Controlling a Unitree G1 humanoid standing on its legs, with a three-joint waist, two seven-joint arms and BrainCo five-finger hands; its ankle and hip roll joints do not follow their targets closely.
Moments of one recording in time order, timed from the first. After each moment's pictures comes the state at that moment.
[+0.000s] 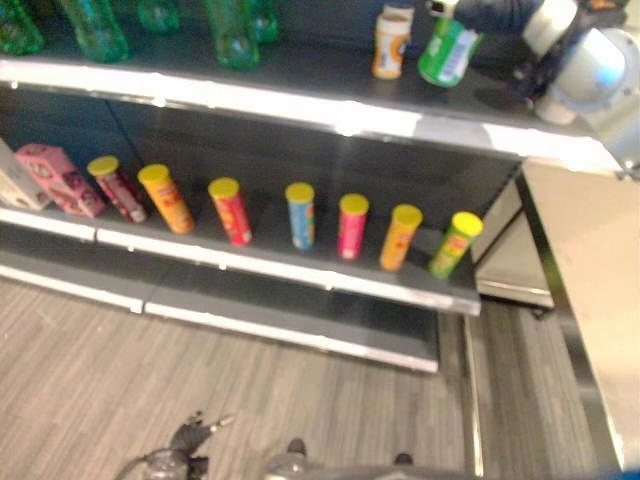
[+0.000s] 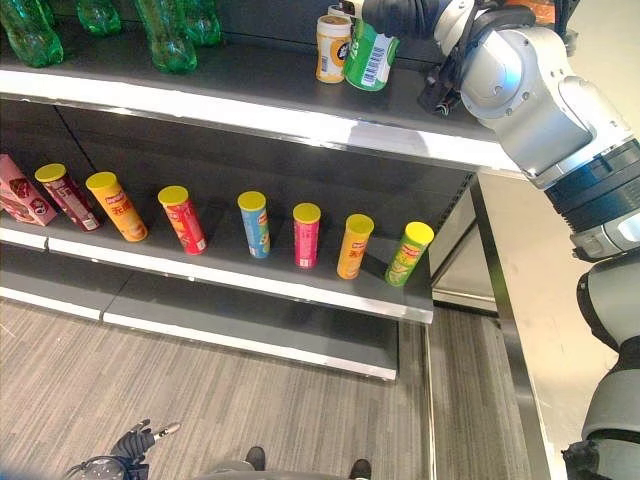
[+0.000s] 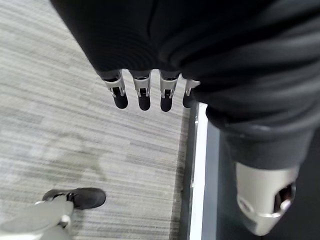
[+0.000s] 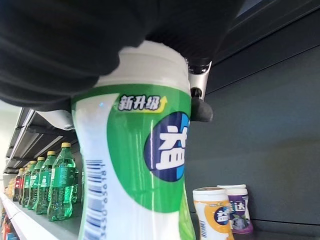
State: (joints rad) left arm 0.12 0.41 -0.08 0.98 -0.26 -0.02 0.00; right arm -1.45 -1.00 0.82 0.31 -0.02 -0.05 0.02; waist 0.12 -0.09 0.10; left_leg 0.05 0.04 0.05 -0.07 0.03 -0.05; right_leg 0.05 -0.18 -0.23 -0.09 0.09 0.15
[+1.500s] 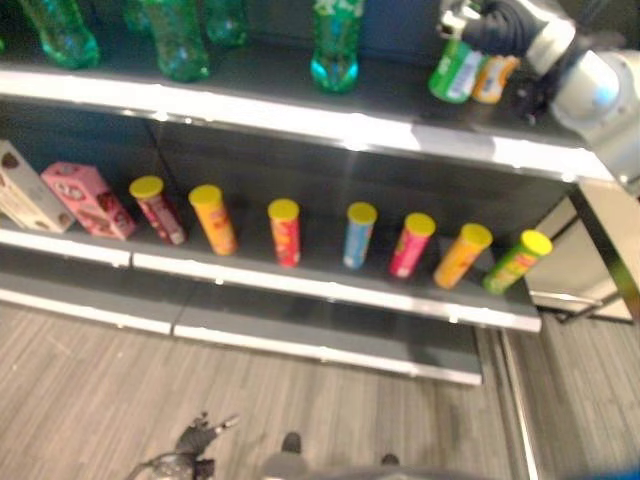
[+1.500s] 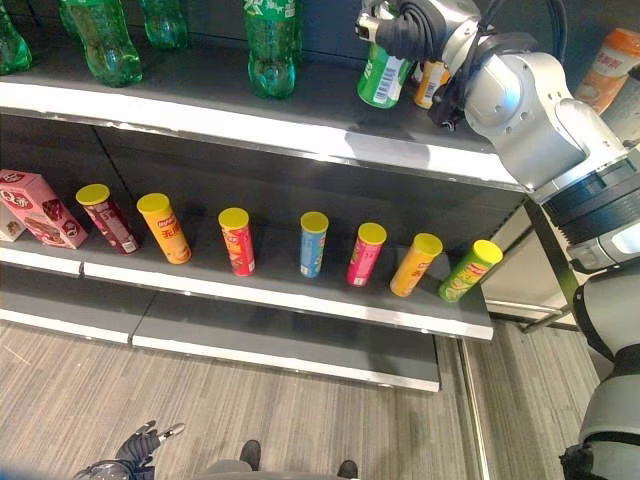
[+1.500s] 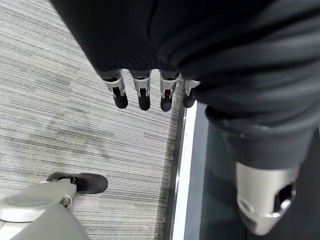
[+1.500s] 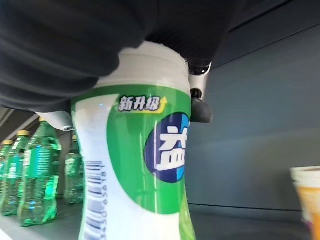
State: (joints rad) left arm 0.17 0.38 -0.05 0.90 -0.26 0.00 0.01; right arm -1.36 -1.00 0.77 0.33 -0.06 -0.03 0.03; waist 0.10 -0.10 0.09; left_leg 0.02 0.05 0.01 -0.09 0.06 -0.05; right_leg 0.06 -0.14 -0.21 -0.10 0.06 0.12
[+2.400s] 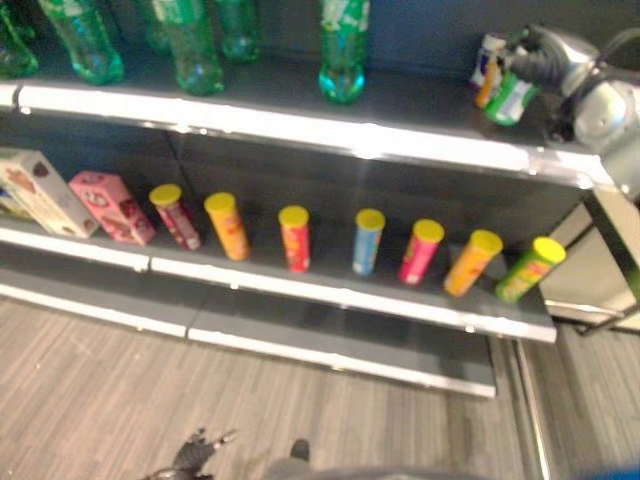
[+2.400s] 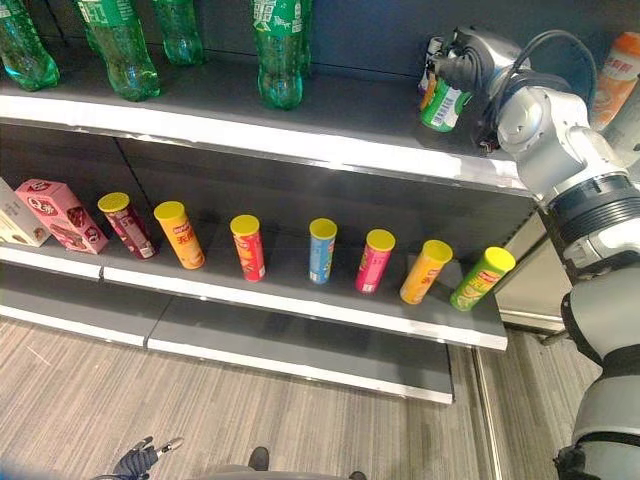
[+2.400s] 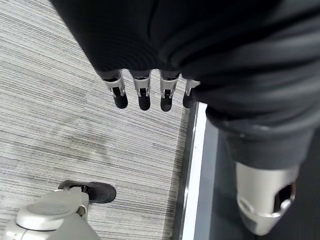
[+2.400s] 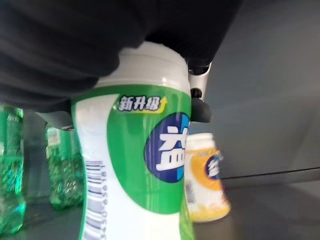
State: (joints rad) left arm 0.20 0.37 -0.05 0.92 -0.26 -0.01 0.02; right arm -1.32 -0.94 0.78 0.66 -0.14 -0.01 0.02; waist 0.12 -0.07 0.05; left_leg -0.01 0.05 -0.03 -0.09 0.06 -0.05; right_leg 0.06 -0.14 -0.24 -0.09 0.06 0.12
